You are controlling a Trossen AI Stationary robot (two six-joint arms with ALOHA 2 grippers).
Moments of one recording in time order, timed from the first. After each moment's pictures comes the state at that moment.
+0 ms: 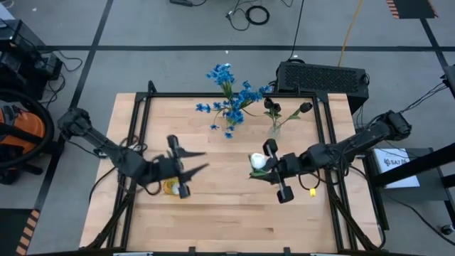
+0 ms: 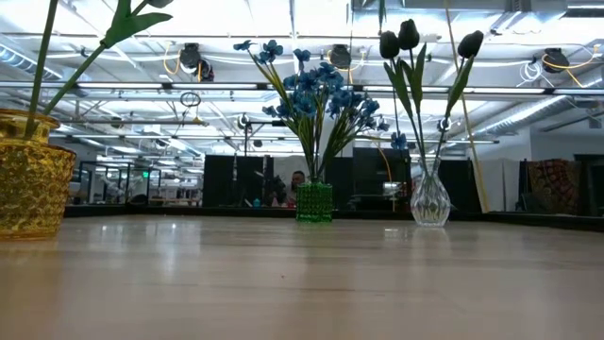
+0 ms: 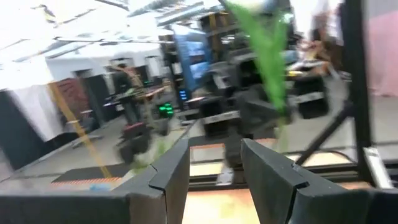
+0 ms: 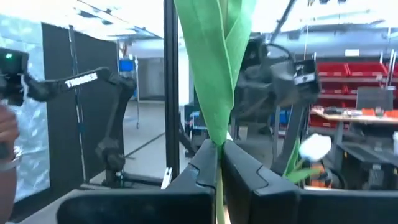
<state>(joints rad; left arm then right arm) -0.57 1.22 0.95 0.47 -0.78 0.38 0.39 1.22 0.79 0.66 0.14 0.00</state>
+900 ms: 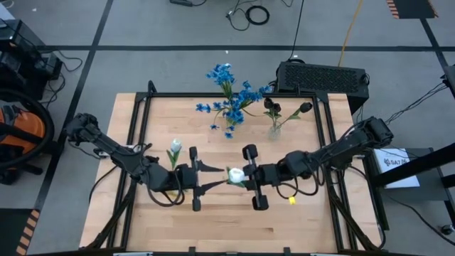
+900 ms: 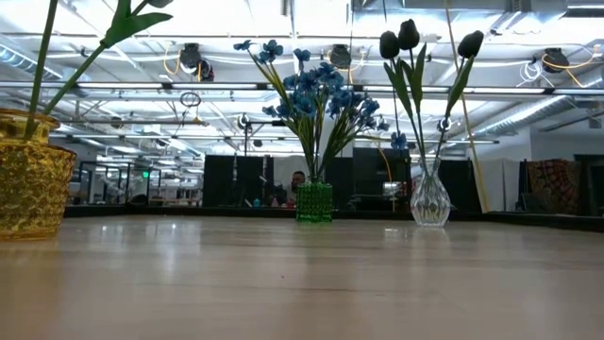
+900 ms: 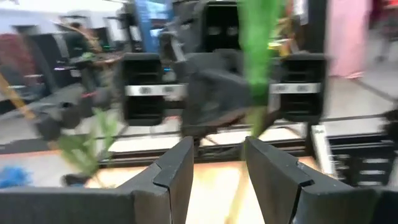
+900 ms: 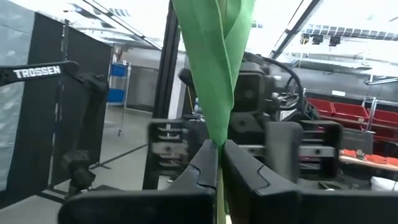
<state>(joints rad) -0.53 1.40 1.13 0.26 -0.63 0.13 0.37 1.53 1.02 0.83 0.13 -0.18</state>
